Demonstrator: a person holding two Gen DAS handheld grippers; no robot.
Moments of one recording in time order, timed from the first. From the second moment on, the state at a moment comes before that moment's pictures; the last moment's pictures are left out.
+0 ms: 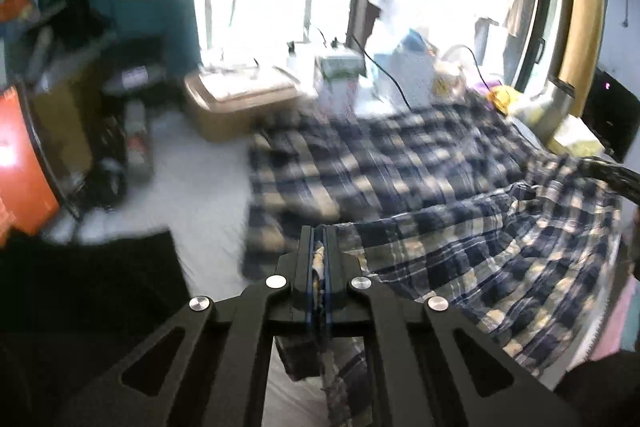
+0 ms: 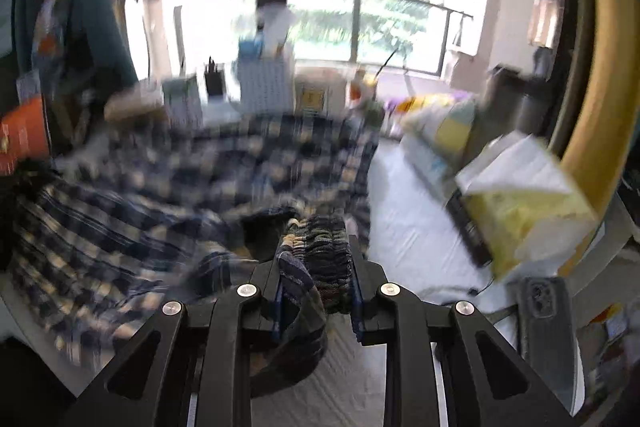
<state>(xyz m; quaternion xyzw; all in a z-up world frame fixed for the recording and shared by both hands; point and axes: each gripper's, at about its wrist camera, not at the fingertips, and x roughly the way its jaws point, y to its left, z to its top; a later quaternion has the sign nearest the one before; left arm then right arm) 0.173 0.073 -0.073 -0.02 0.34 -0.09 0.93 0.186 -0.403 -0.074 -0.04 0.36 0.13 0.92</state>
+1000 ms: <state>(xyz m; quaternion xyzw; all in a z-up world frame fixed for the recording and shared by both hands) 0.159 0.084 -0.120 -0.07 0.44 -0.14 0.88 0.140 -0.467 -0.107 -0.01 0.39 0.02 0.92</state>
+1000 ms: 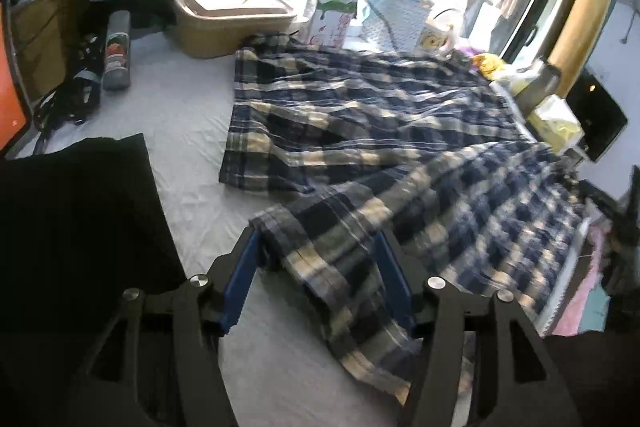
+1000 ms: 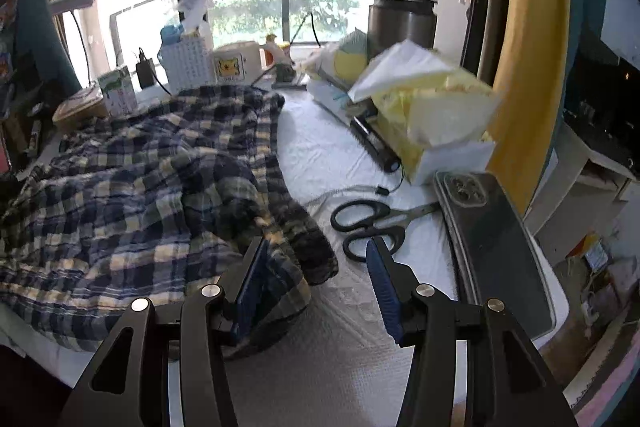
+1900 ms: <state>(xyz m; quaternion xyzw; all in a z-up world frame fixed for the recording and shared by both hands) 0.159 0.097 -0.103 -0.09 0.42 -0.12 0.89 0.155 -0.416 -0.146 -0.03 0.43 0.10 0.90</state>
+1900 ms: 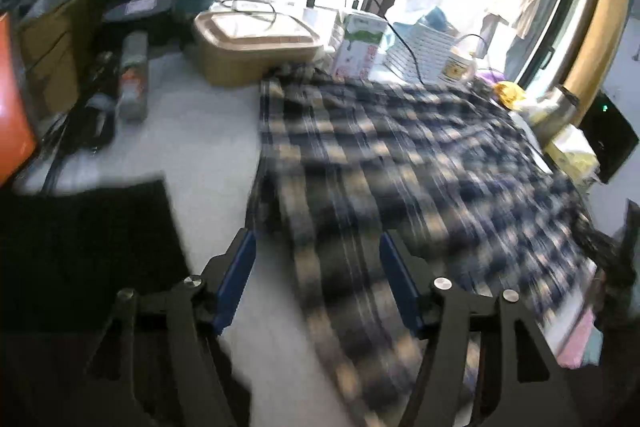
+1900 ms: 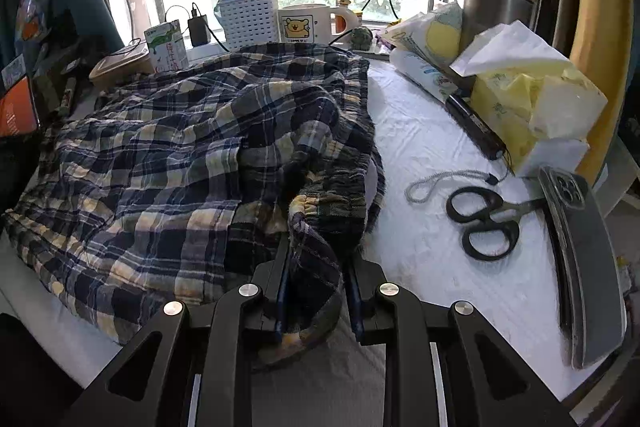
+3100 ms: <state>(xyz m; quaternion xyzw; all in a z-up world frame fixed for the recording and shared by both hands) 0.033 0.066 -0.120 -0.07 0.55 -0.19 0.81 0.110 -0.425 -0.137 -0.03 0.44 0.11 0.89</state>
